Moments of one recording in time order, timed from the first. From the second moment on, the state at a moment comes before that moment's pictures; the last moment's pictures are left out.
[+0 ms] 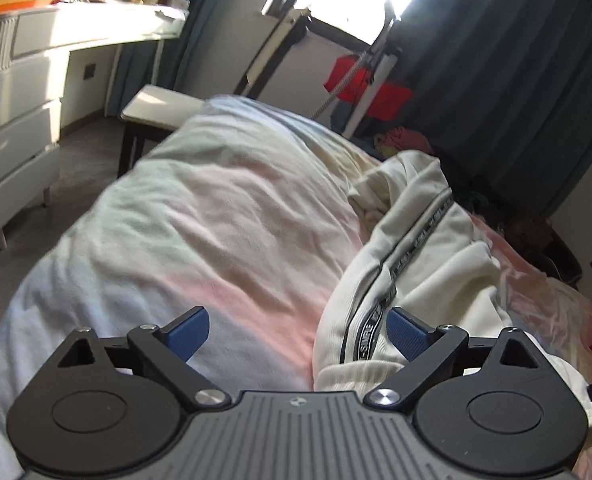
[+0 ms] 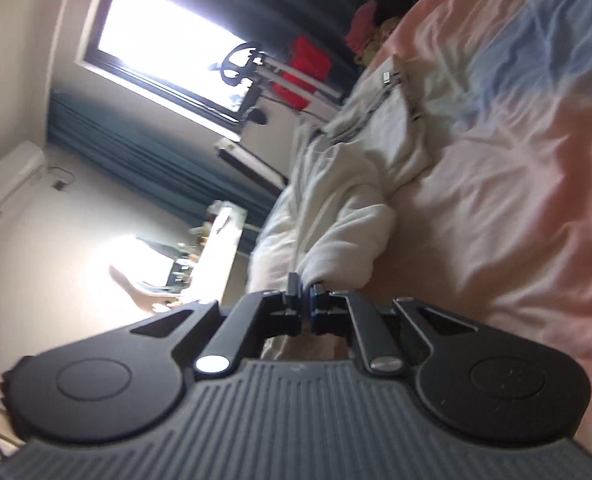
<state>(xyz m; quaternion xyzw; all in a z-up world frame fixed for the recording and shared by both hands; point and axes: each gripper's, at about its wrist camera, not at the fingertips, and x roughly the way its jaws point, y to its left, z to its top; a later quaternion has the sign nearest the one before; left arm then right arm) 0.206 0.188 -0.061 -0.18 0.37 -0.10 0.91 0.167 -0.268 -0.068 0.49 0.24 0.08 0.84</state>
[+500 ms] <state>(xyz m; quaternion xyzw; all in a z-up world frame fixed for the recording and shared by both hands) 0.226 0.144 -0.105 -0.18 0.44 -0.17 0.86 0.176 -0.266 -0.141 0.53 0.34 0.00 0.77</state>
